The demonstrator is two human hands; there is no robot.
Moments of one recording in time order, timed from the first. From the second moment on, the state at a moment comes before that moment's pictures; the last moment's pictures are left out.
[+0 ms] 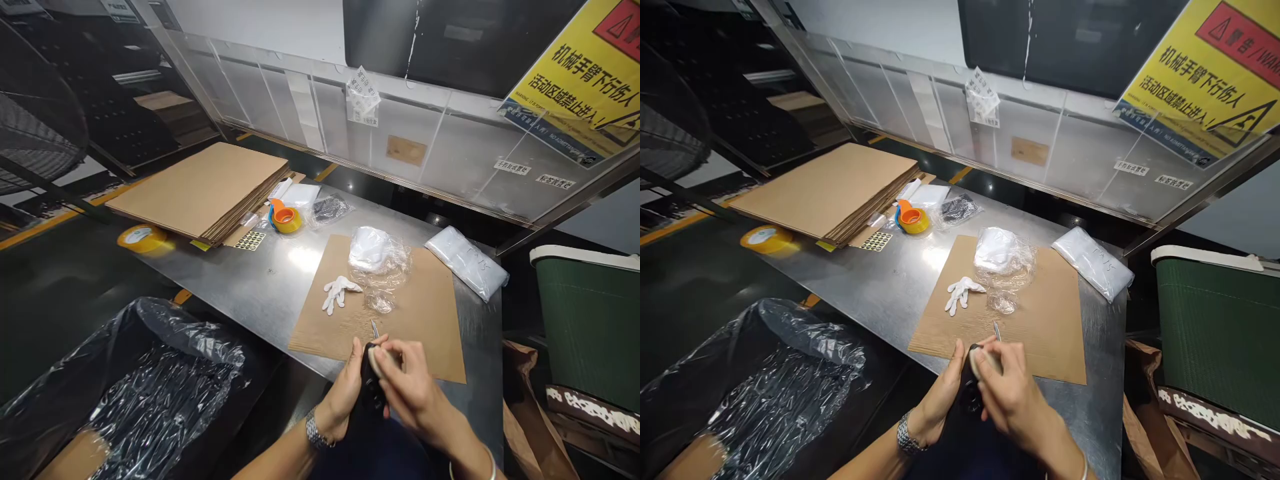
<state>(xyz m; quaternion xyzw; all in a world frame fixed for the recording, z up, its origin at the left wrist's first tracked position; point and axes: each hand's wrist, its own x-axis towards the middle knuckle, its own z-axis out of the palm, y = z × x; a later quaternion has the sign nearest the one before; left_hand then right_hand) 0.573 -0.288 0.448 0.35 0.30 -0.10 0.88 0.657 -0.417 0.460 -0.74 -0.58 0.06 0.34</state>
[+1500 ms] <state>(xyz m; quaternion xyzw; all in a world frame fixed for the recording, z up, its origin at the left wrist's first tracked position) 0.584 -0.273 0.426 -0.01 0.31 -0.12 0.94 0.620 -0.473 0.365 -0.81 -0.47 -0.08 0.34</state>
